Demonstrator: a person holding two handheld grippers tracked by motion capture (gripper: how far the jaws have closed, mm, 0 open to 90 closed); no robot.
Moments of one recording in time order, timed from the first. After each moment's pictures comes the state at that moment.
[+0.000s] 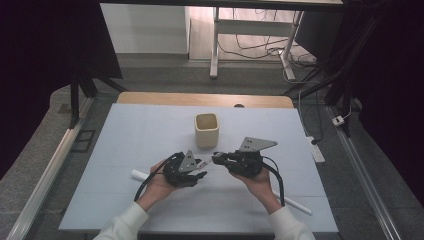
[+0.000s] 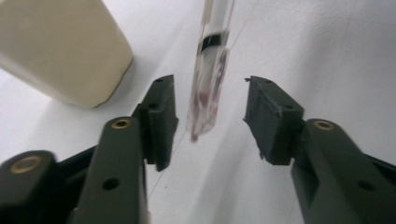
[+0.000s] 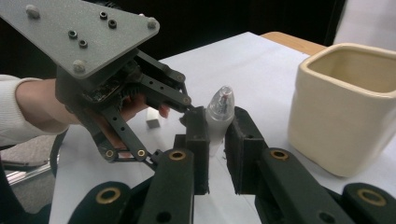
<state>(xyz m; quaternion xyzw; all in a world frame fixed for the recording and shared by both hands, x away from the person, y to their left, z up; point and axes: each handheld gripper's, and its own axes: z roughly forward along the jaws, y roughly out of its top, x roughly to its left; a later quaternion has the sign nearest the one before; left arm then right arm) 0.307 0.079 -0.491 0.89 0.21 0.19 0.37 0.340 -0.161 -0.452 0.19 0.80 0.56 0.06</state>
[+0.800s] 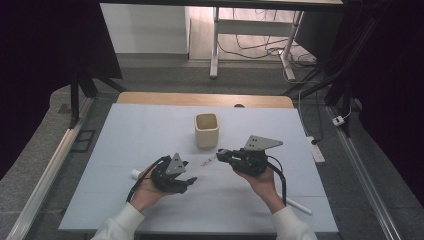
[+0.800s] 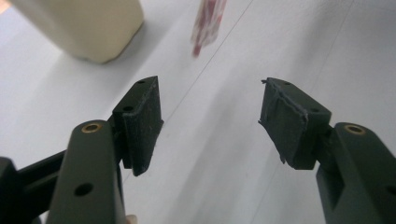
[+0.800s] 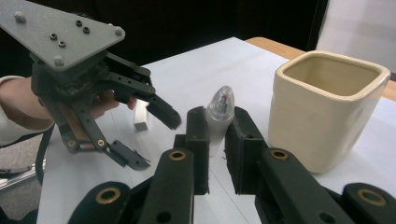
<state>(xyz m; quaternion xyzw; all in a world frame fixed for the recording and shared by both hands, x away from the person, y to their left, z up) 0.287 0.114 -0.492 0.88 0.26 0.17 0.36 0.340 -0.170 -0.445 0.20 0.80 0.56 0.08</state>
